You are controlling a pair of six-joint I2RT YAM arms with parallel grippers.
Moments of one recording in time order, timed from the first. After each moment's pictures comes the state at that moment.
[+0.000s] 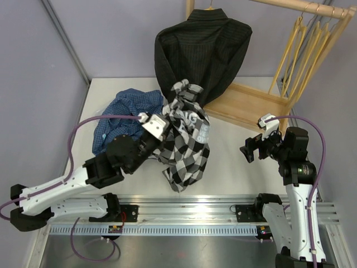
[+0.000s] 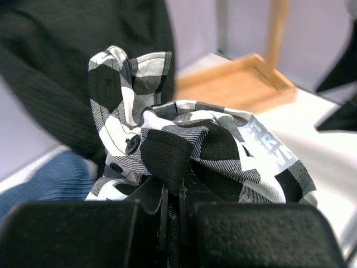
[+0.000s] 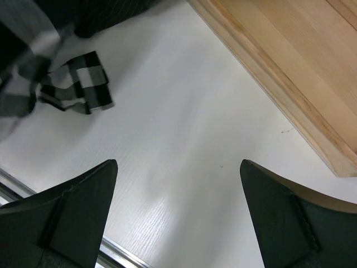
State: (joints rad) left arm -1.21 0.92 0.99 -0.06 -0.49 0.15; right arm -0.09 0.66 0.85 -0.75 -0.54 -0.34
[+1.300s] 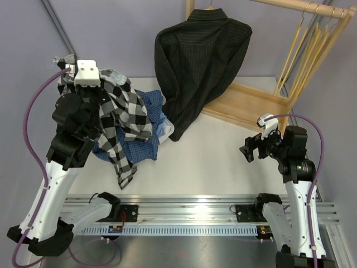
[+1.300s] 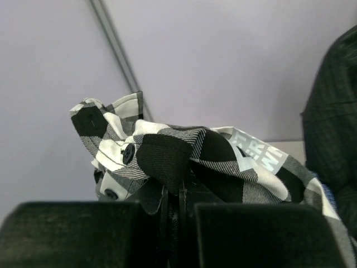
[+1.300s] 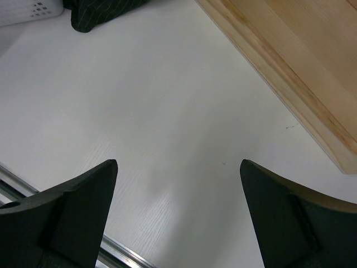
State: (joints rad) left arm -0.48 0.95 1.42 -0.30 -0.64 0.34; right arm -0.09 0.68 0.84 -0.75 -0.54 -0.34
